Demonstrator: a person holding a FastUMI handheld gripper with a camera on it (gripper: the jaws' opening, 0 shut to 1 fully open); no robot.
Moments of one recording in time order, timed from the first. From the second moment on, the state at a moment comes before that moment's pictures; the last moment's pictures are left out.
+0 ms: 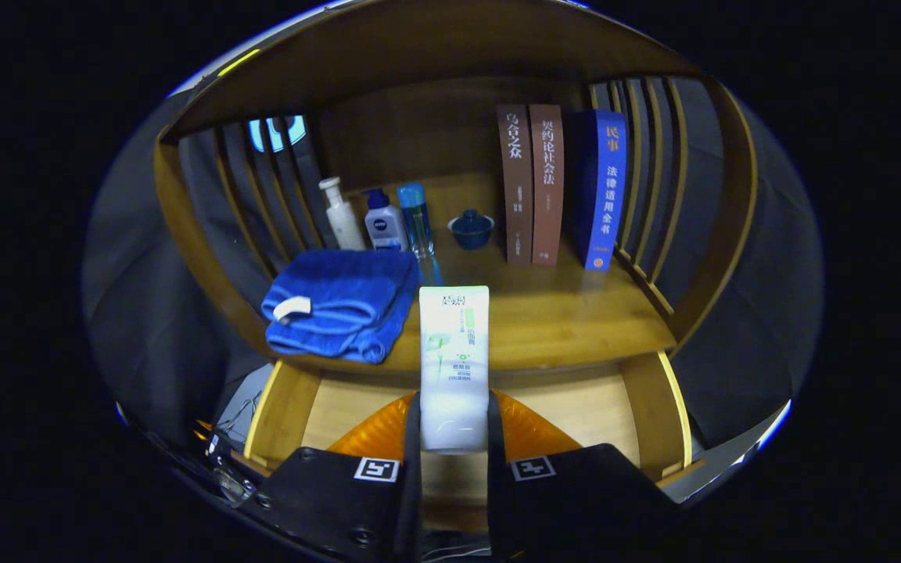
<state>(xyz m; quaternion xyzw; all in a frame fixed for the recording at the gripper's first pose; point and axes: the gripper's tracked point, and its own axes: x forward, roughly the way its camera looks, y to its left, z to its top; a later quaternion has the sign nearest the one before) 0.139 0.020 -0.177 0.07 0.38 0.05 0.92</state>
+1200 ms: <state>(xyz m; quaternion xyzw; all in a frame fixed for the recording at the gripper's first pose) 0.240 0.035 -0.265 0.05 0.45 0.02 0.89</state>
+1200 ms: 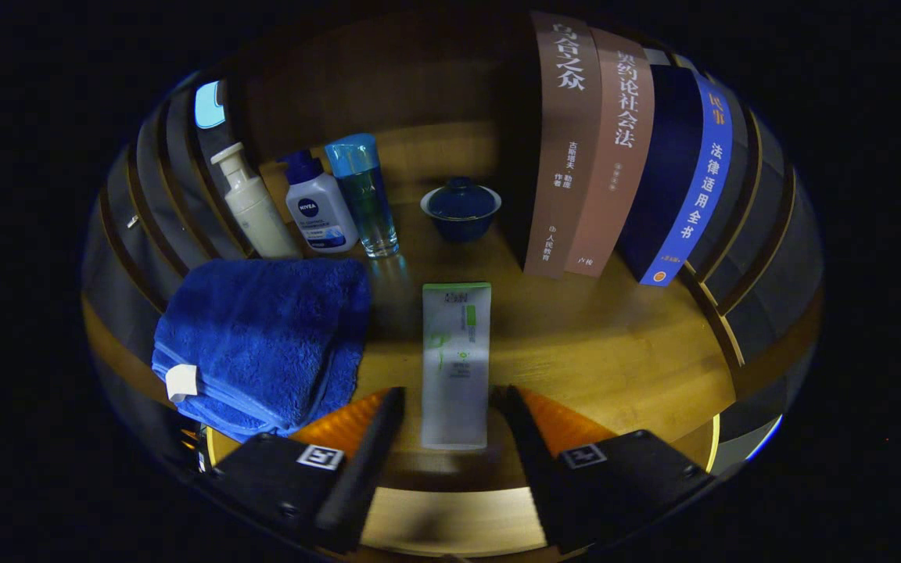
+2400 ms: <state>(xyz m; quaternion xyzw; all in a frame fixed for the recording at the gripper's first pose) 0.000 0.024 -0.133 0.06 0.13 0.04 0.99</state>
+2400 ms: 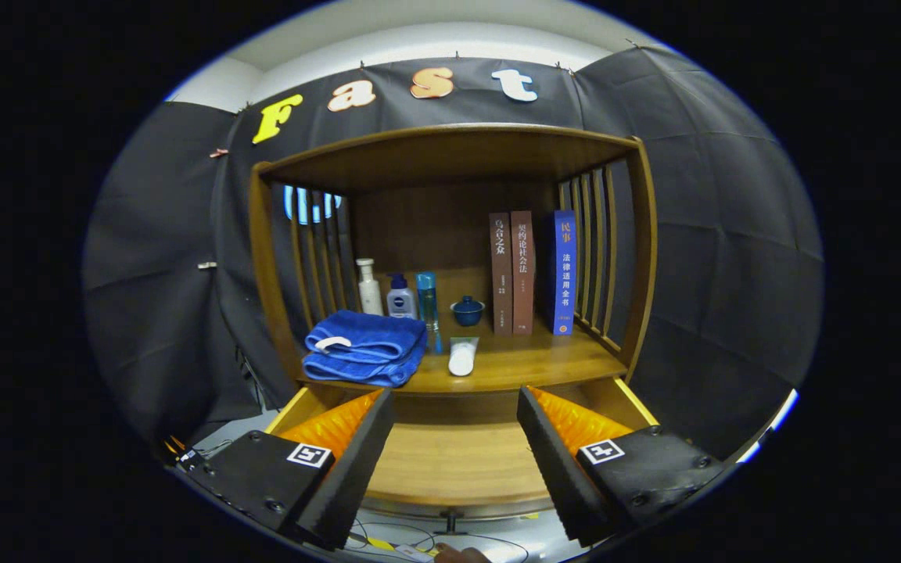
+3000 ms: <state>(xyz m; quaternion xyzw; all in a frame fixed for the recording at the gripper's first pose) -0.055 0.031 -0.267 0.06 0.12 0.01 0.99</state>
